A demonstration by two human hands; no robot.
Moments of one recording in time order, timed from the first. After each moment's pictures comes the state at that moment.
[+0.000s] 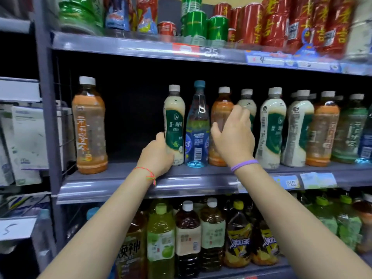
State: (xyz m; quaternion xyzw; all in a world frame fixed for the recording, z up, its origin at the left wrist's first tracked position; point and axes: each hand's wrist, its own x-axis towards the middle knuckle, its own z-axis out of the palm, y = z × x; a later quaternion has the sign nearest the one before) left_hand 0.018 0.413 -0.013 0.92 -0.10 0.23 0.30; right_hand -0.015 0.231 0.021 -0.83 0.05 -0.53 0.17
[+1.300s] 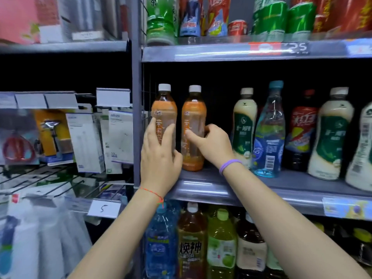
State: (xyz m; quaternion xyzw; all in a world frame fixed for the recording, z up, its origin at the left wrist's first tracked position) left_hand -0.010 0.531 -0.038 0.83 -0.03 0.54 0.16; right_hand 0.038 0.390 0.014 -0.83 -0.18 -0.27 0.45
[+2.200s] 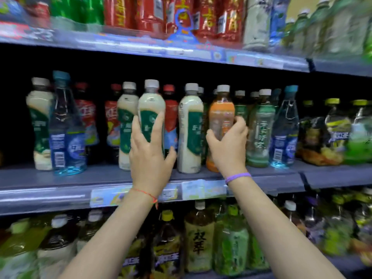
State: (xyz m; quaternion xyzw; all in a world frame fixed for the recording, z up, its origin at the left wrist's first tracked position) left_hand 0.010 0.103 -0.035 0.80 -0.13 0.52 0.26; right_hand 0.005 -0.073 -0.002 -0.77 0.04 -0.49 0.40
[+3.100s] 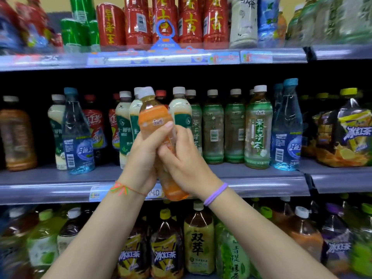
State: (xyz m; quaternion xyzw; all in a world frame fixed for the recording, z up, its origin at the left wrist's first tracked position) left_hand -0.052 0.048 0.005 0.55 -0.25 0.18 0.78; right_hand -0.039 -0.058 -0.010 -0.77 -0.34 -0.30 0.45
